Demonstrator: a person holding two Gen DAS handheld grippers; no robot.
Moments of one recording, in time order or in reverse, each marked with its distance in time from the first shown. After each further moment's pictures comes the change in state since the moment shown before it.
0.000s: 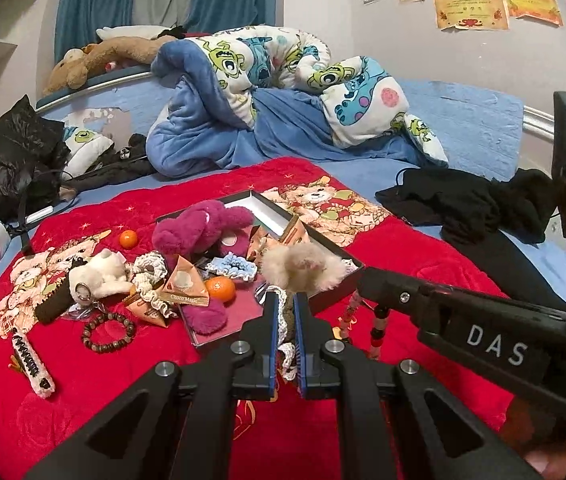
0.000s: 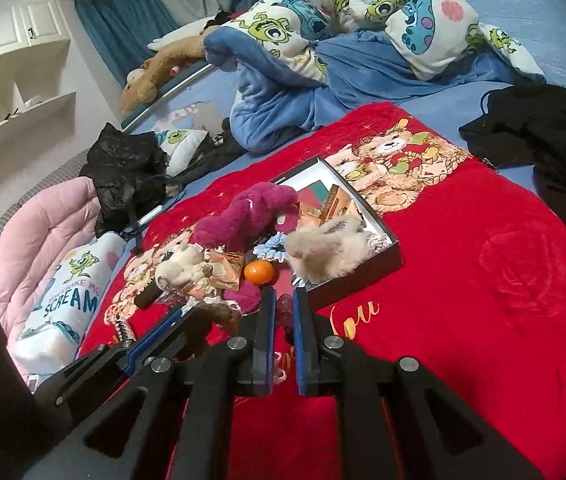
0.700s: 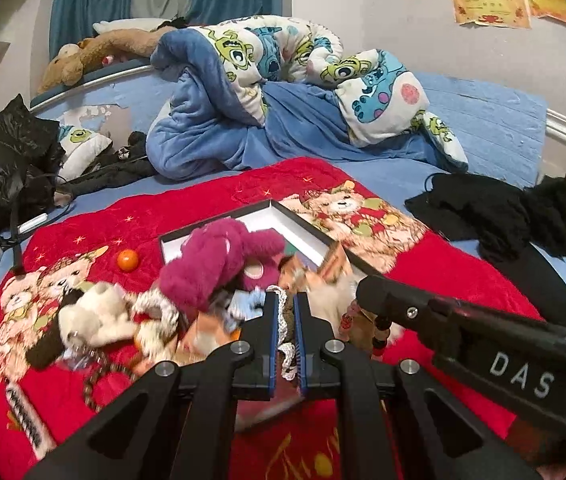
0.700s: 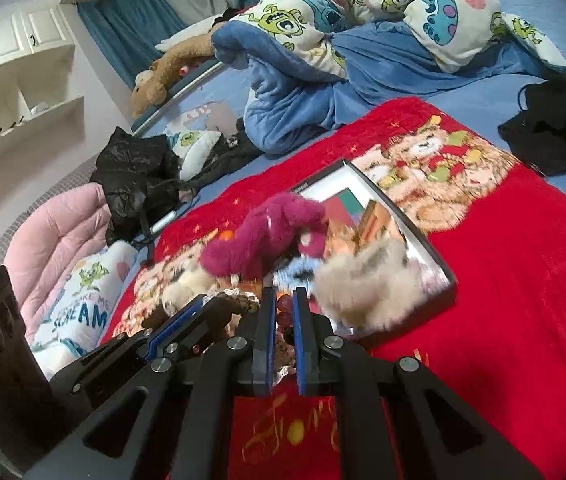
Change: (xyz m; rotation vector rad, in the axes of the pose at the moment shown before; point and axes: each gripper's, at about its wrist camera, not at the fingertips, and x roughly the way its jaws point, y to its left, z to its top) left arm 0.077 0.045 0.048 0.015 0.020 0.019; right arm 0.065 0.008 0.035 0.025 -0.004 0.077
